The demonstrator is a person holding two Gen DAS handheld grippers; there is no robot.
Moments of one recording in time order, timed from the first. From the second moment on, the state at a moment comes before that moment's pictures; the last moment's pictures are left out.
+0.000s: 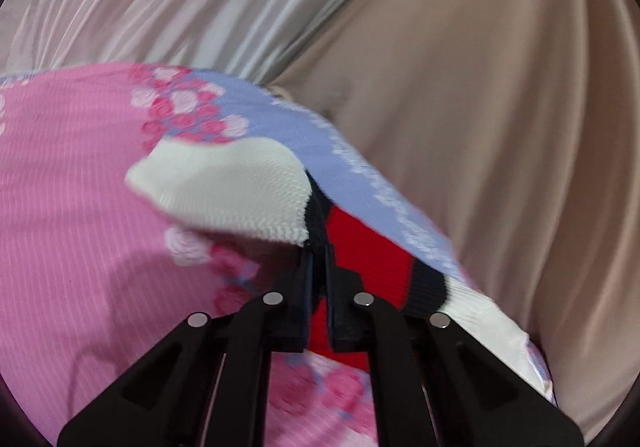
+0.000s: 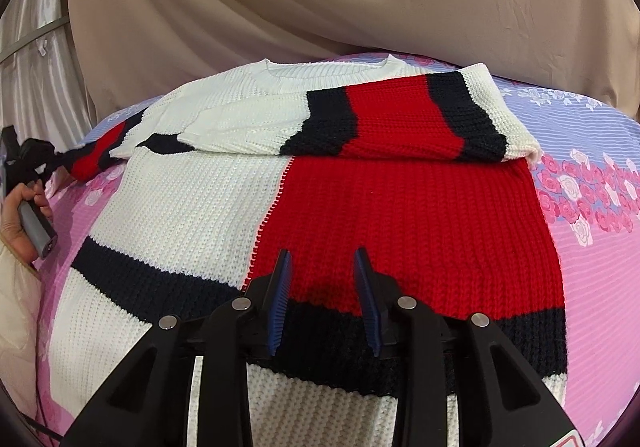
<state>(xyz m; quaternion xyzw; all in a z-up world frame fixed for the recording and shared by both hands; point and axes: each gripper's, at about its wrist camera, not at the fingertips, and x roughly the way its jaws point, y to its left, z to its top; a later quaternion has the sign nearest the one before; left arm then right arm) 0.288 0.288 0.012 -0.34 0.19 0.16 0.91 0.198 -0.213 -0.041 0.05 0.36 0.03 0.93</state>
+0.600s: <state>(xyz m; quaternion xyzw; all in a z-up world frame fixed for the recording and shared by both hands) 0.259 -0.051 0.019 -0.04 0.27 -0.11 0.96 0.191 -0.247 -0.016 0.06 0.32 0.00 0.95</state>
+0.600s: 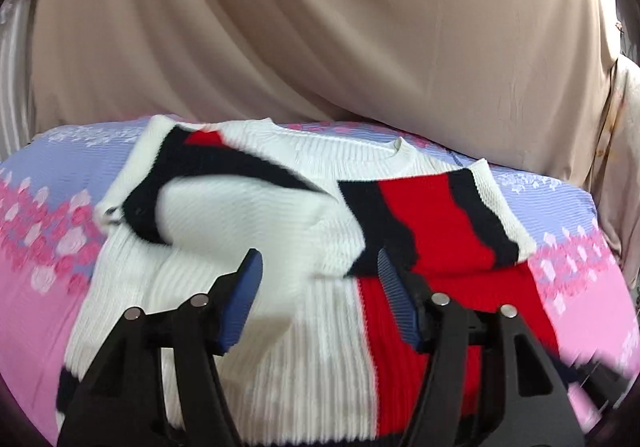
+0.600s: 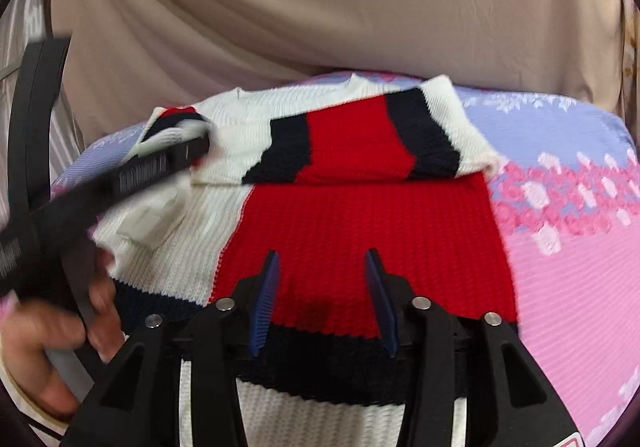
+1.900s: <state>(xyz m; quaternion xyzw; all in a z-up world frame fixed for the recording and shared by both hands) 0.303 0.078 0.011 -0.22 0.34 -0.01 0.92 0.330 -0.377 -0.020 0.21 0.37 -0.09 0.90</state>
